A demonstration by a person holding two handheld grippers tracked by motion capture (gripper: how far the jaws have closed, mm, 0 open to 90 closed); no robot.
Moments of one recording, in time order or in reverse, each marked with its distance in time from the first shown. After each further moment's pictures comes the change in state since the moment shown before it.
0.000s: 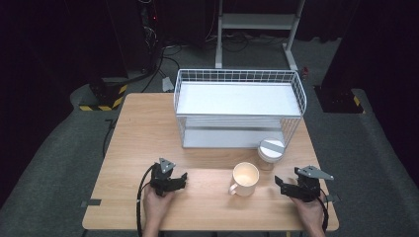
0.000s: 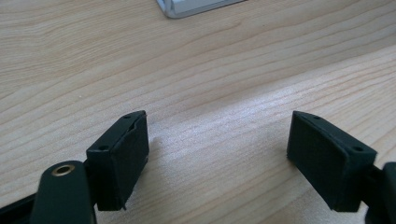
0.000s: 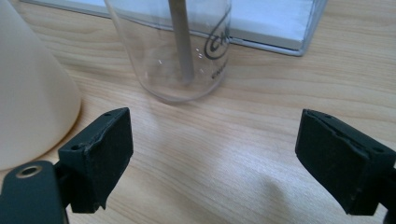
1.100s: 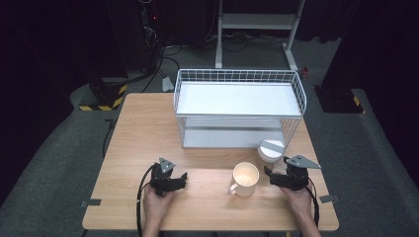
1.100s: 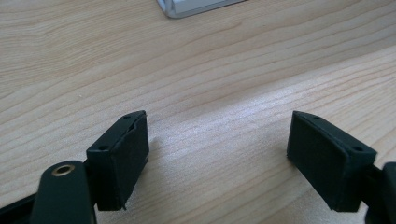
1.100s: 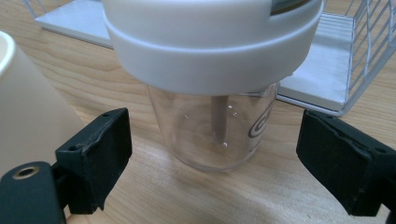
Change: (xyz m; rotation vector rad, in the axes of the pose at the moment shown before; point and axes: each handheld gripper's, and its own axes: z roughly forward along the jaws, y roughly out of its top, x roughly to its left) left arm 0.000 0.000 0.000 -0.001 0.001 0.001; right arm 0.015 0.029 0.027 -0.059 0.040 -0.044
